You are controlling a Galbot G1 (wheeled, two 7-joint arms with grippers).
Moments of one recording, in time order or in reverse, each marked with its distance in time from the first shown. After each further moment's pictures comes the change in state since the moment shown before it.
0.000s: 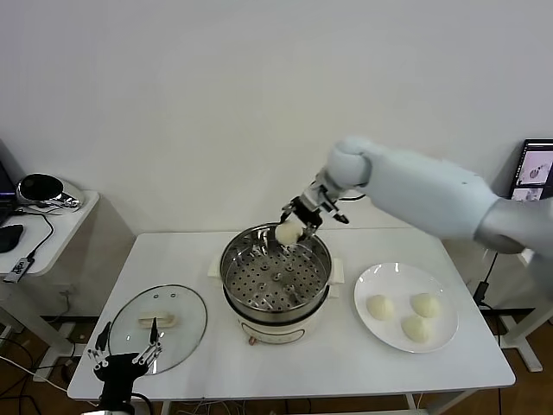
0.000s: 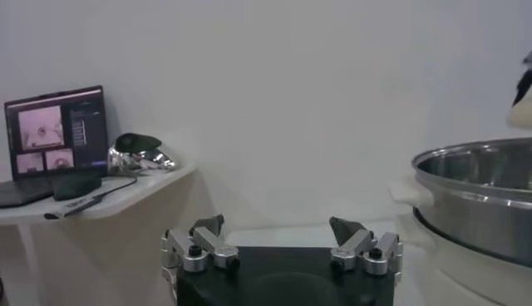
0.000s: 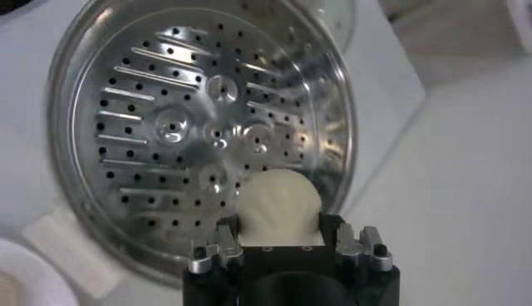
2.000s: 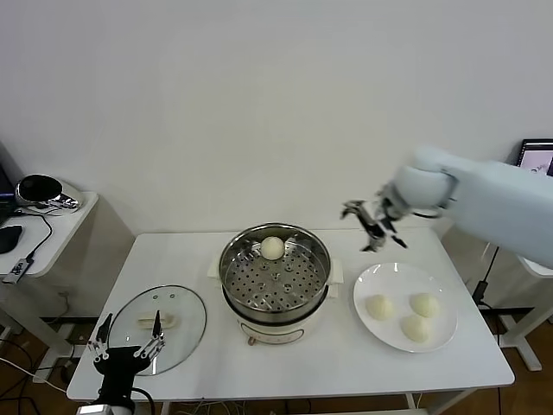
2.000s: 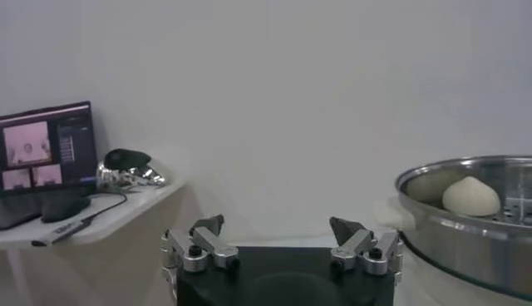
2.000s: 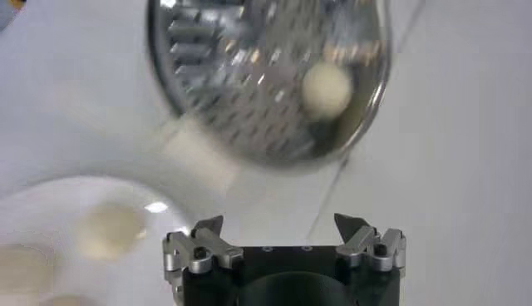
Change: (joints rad) left arm 0.003 0.038 0.027 -0.101 0.003 0.103 -0.020; right arm 0.086 -0.670 -0.072 0.549 0.083 -0.563 0.052
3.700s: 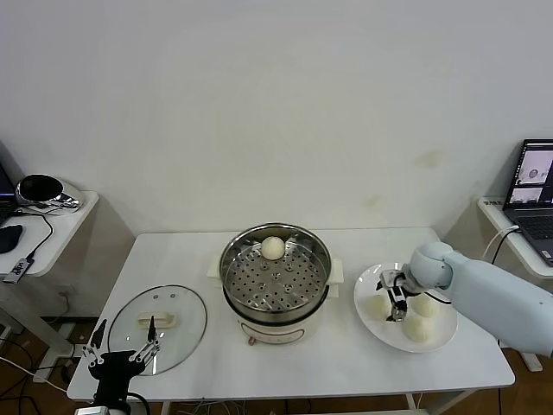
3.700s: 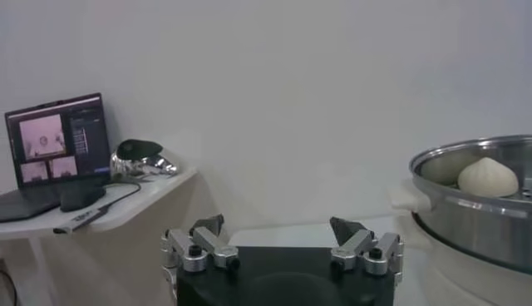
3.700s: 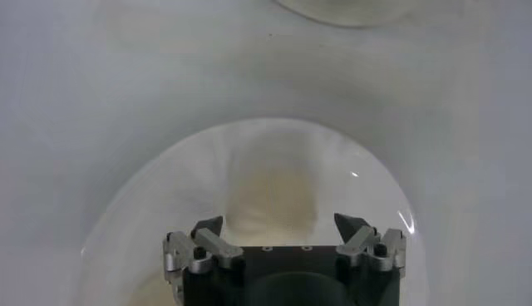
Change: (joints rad) left arm 0.013 -0.024 -0.029 0.016 0.013 0.011 0.003; right arm -0.655 0.167 0.441 -0.348 -0.220 -0.002 -0.025
